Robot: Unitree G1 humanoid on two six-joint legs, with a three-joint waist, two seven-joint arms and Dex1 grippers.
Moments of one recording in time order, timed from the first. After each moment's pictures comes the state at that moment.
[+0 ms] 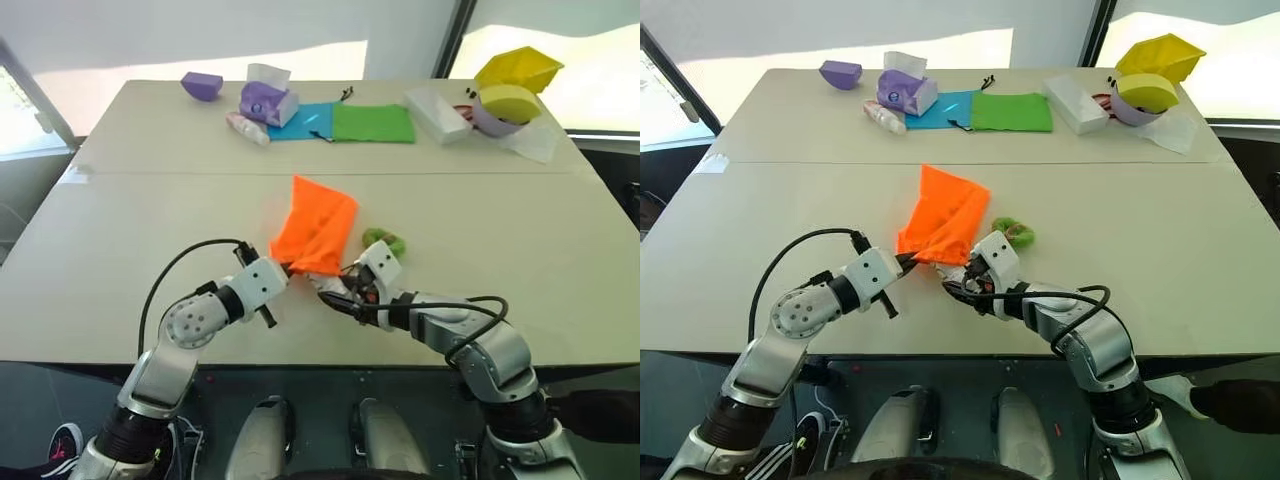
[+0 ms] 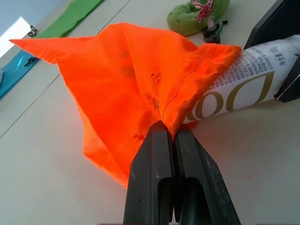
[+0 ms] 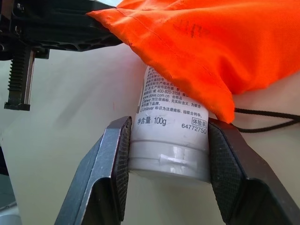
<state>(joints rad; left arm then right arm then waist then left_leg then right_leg) -0.12 0.47 -0.20 -0.34 0.12 0.21 -0.60 -0.23 -0.37 0.16 -0.48 0.44 1.01 0.47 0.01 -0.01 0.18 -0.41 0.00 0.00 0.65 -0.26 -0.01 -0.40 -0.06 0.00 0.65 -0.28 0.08</state>
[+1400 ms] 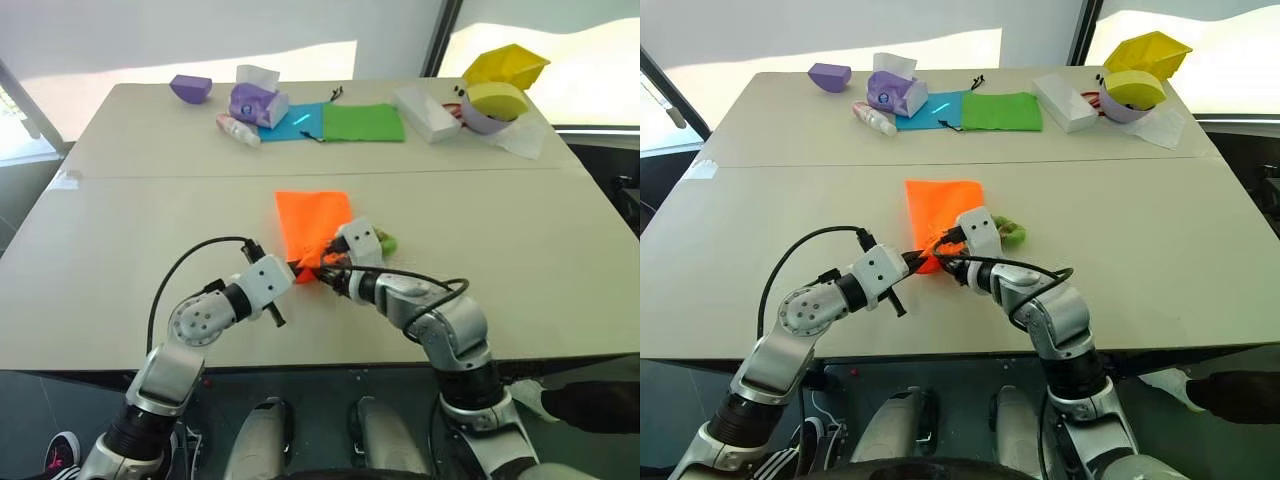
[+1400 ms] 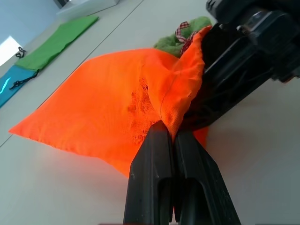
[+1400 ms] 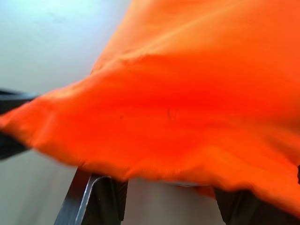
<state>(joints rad) -0.14 0.43 -0.22 -0.33 0.10 0.21 -0.61 -0.45 -0.07 0.17 -0.27 0.33 1.10 0.14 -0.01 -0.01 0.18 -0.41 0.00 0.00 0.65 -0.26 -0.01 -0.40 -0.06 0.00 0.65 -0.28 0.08</state>
